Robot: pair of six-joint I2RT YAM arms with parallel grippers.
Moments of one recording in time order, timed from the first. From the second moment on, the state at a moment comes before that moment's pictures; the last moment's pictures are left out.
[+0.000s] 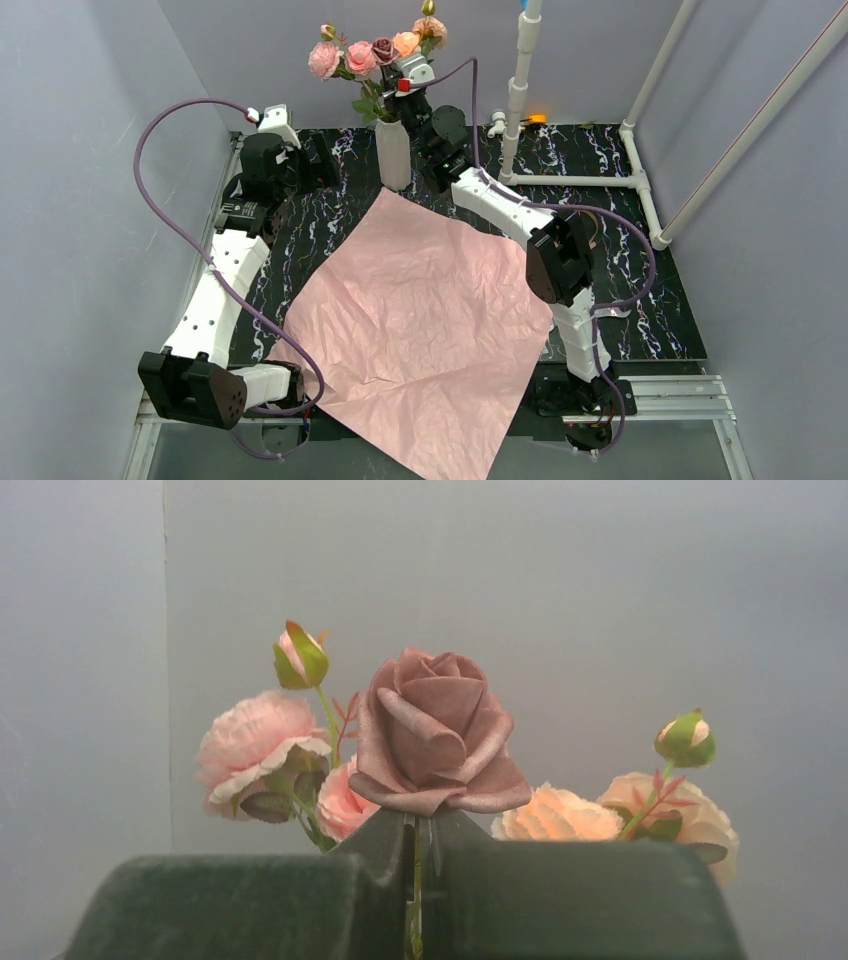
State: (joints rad) left arm -0.17 1.22 1.26 -0.43 -0.04 -0.28; right arm 0.76 2.16 1.99 0.79 0.14 -0.26
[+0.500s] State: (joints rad) left arm -0.14 1.22 1.26 -0.42 -0.03 -0.28; right arm 0.75 2.26 1.99 0.78 0.09 -0.29
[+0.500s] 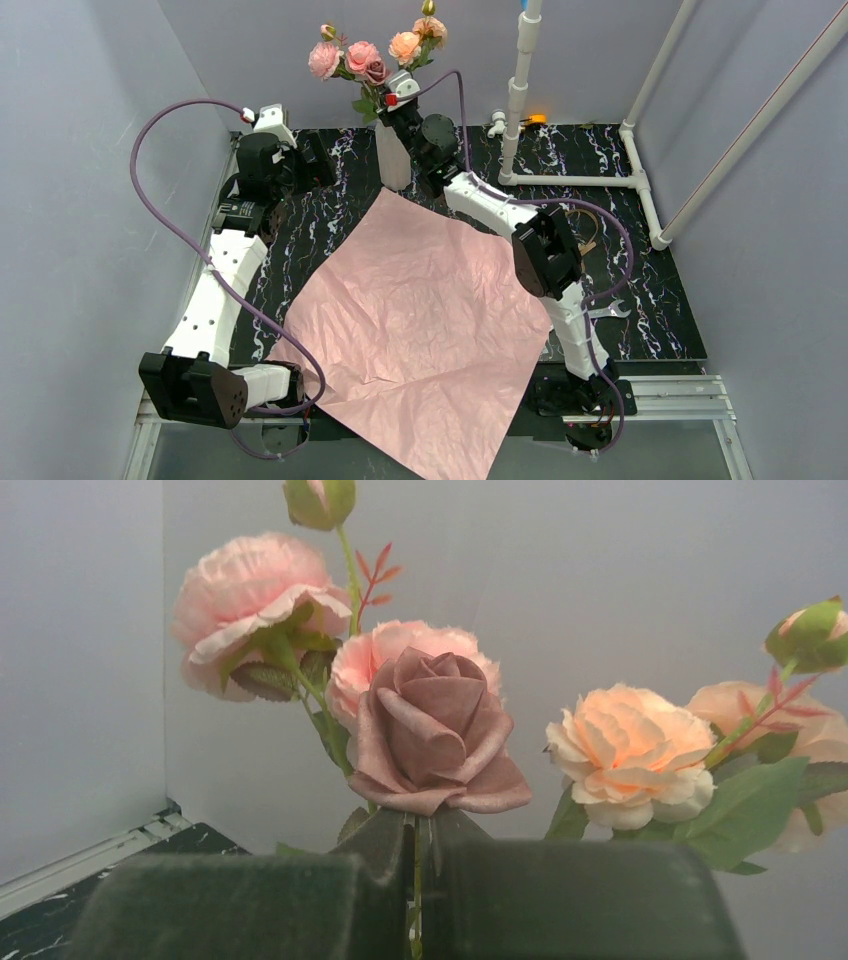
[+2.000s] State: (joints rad) left arm -0.09 1.28 1.26 -0.87 0.21 0.03; right arm 0.72 1.43 1.27 0.22 -0.09 -0.22
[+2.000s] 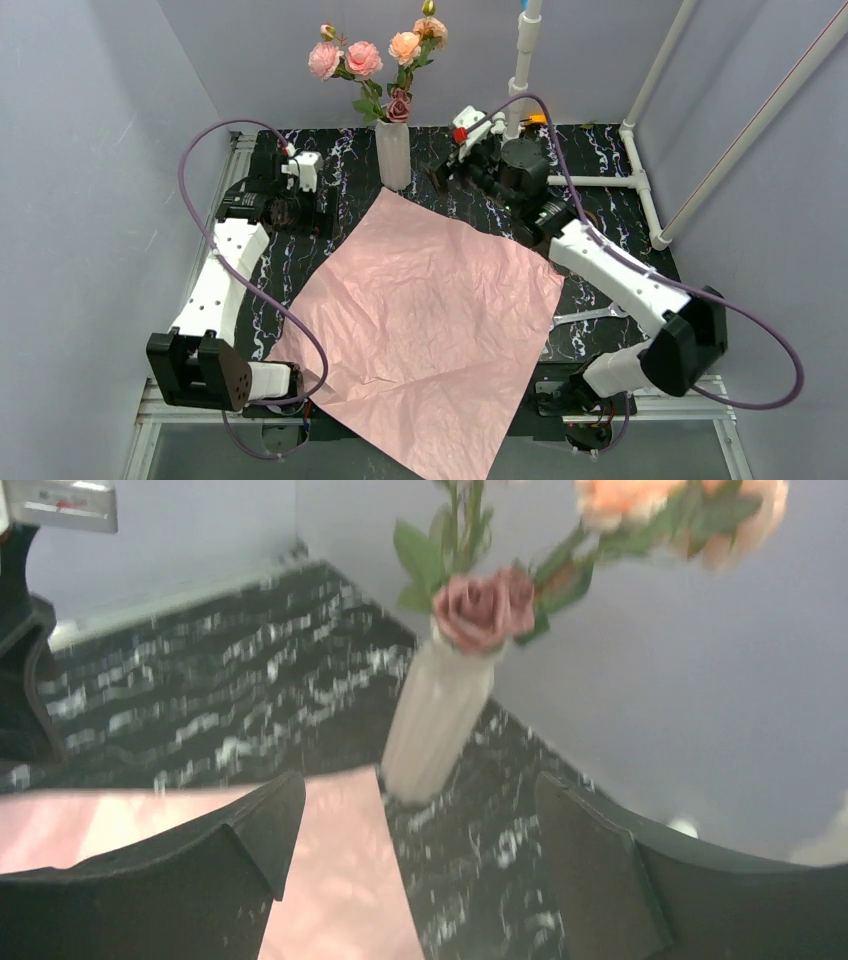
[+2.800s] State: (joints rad) left arm -0.05 1.66 1.11 -1.08 0.19 0.16; right arm 0.60 1.45 0.95 -0.50 -0.03 -0.54
